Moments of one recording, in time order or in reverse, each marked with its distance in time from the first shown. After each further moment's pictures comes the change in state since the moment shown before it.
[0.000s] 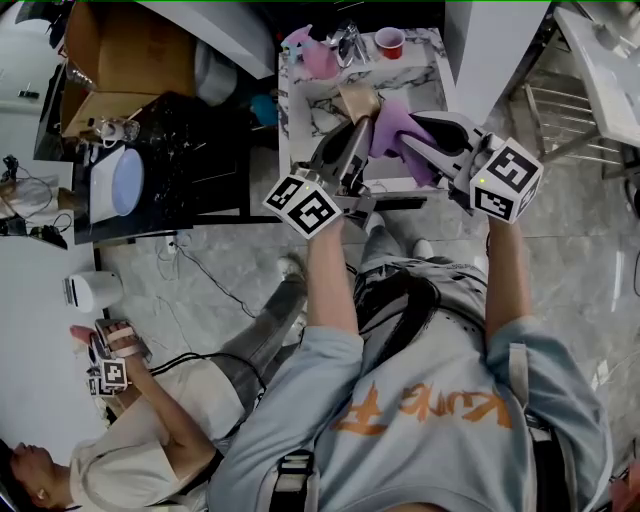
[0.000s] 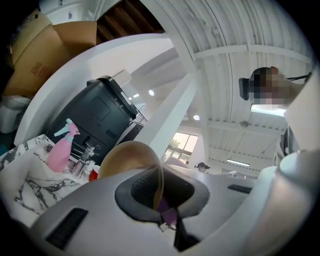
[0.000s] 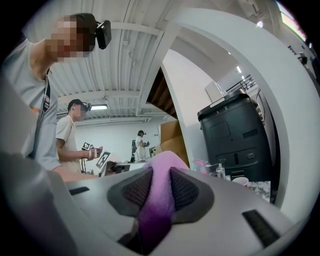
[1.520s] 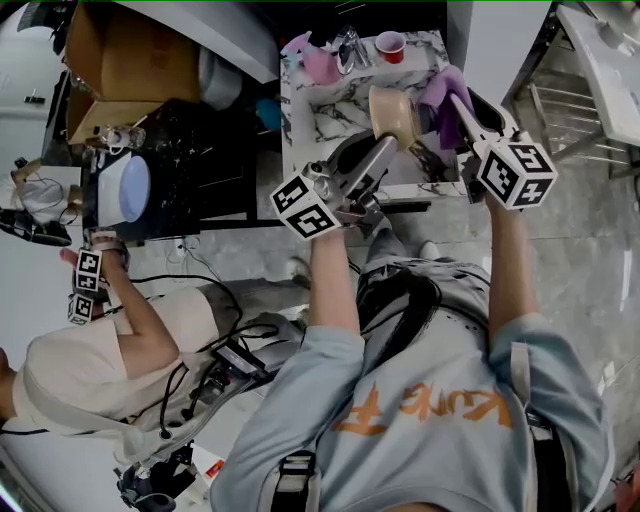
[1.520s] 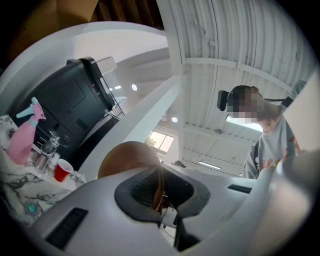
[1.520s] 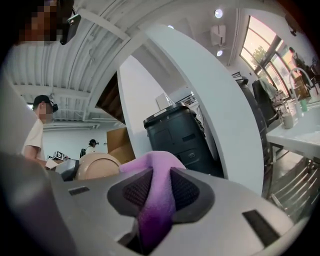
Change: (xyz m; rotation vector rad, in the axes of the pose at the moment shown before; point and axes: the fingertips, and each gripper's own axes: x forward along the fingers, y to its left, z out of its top) left arm 0.016 -0.051 -0.006 -0.035 0.031 -0.317; right arm -0.061 -0.119 -0.005 0.187 -0.107 -0.589
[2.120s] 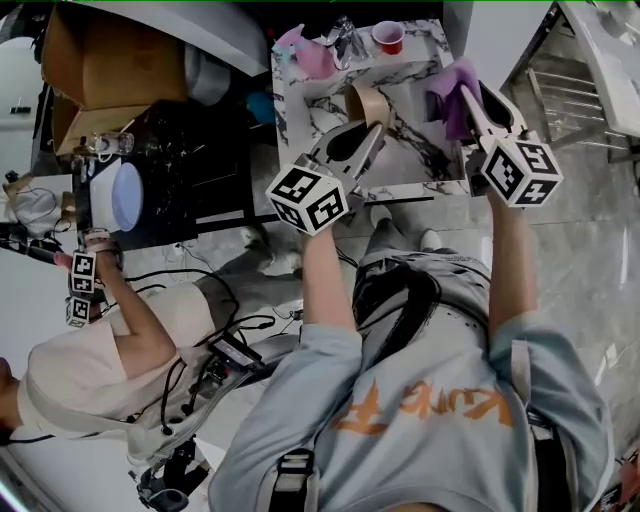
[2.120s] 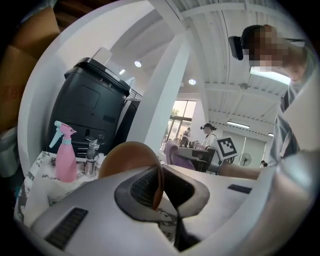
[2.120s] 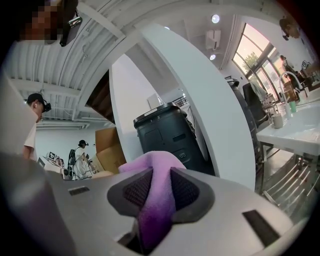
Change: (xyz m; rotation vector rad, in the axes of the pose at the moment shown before) left arm -0.024 0.089 -0.029 0.202 0.376 0.359; right arm 0.017 -0.024 -0.007 0.021 -0.013 -0.112
